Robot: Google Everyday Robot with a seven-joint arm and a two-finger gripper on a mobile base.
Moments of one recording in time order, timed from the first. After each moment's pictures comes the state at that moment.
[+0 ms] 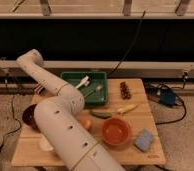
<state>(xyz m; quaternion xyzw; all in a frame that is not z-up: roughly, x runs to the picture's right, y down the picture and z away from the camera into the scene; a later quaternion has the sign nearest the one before) -0.351 -0.042 0.991 -0.18 -0.12 -0.39 0.89</state>
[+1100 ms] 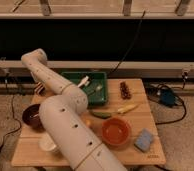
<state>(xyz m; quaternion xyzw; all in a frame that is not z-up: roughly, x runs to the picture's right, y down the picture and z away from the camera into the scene) -0.352 -0.022 0.986 -0.20 -0.20 -0.43 0.86</state>
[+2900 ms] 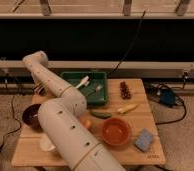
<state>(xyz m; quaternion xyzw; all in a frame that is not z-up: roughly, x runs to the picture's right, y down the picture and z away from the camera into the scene) -0.355 -0.016 0.991 -0.20 -0.20 -0.43 0.86</state>
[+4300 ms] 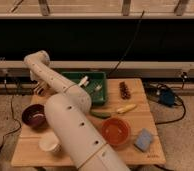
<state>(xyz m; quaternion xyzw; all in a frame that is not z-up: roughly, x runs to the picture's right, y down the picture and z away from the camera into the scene) -0.381 -0.035 0.981 -0.13 -0.24 -0.43 0.86</state>
